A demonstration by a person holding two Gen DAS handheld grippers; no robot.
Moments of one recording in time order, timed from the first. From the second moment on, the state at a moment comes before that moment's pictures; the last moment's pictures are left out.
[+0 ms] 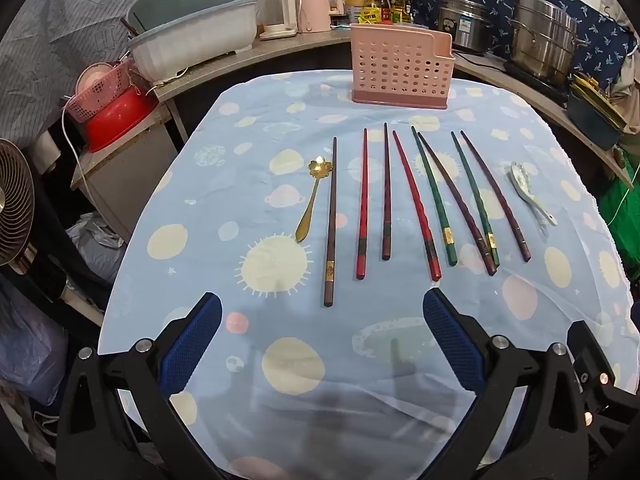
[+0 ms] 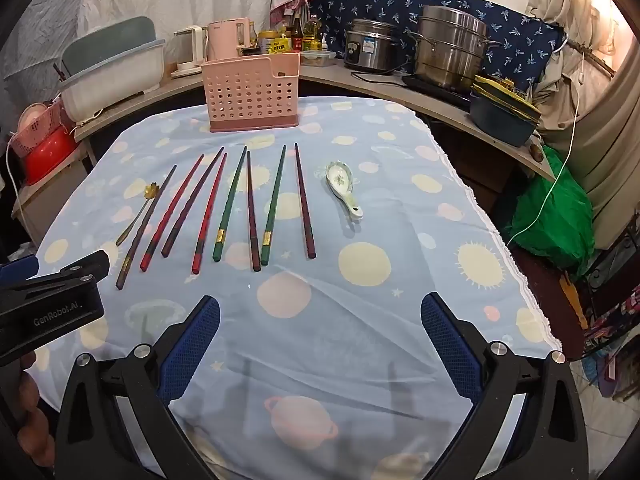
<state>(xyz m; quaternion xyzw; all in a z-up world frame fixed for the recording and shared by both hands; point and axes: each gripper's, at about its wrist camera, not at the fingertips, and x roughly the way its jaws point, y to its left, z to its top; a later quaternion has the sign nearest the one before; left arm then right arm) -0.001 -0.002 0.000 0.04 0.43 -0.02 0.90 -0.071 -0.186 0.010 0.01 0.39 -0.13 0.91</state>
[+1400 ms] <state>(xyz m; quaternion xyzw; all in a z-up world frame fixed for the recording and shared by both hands) -0.010 -0.002 0.007 0.04 0.43 -0.03 0.90 -0.077 -0.188 0.021 0.02 0.37 -0.14 0.92</state>
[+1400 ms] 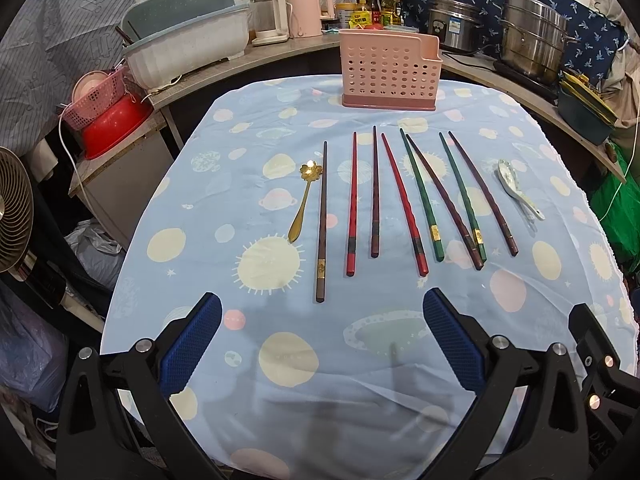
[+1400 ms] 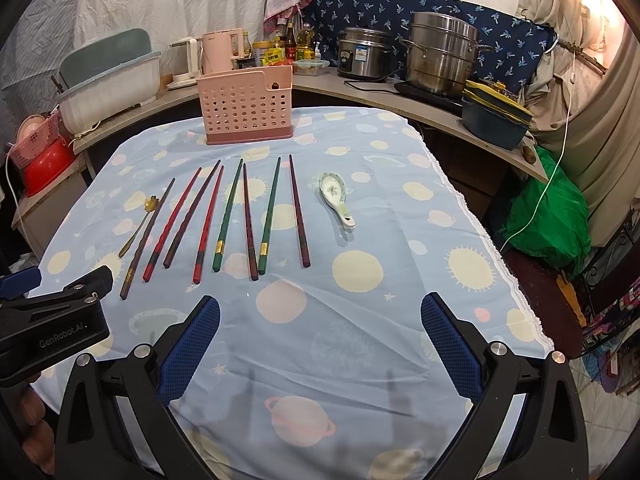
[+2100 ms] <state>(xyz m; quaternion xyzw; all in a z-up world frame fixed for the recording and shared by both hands) -0.010 -0.002 0.007 0.04 0.43 -0.03 0.90 -0.077 -0.189 0.021 0.02 0.38 -0.14 0.92</state>
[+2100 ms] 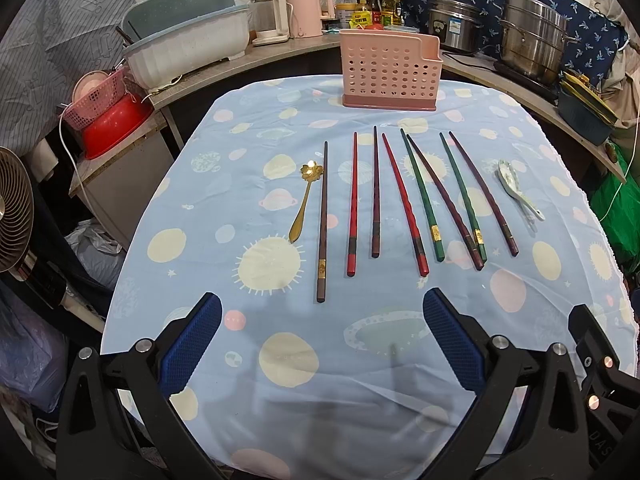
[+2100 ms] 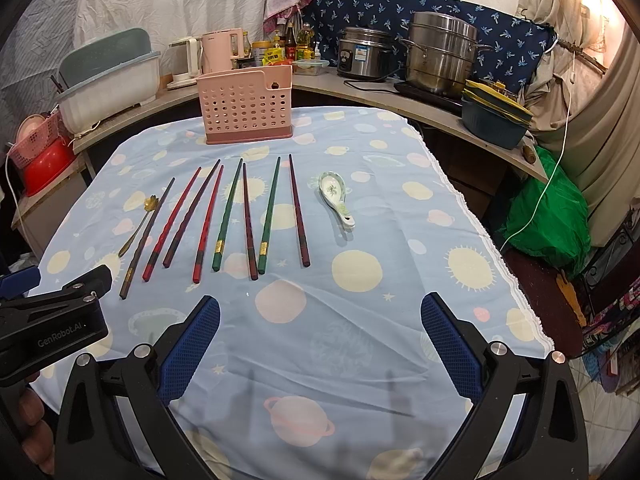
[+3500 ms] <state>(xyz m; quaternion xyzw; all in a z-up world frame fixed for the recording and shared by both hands) -0.010 0.003 0.010 0.04 0.43 -0.03 0.90 -0.077 -0.189 0.021 0.02 0.38 -0.13 0.92</state>
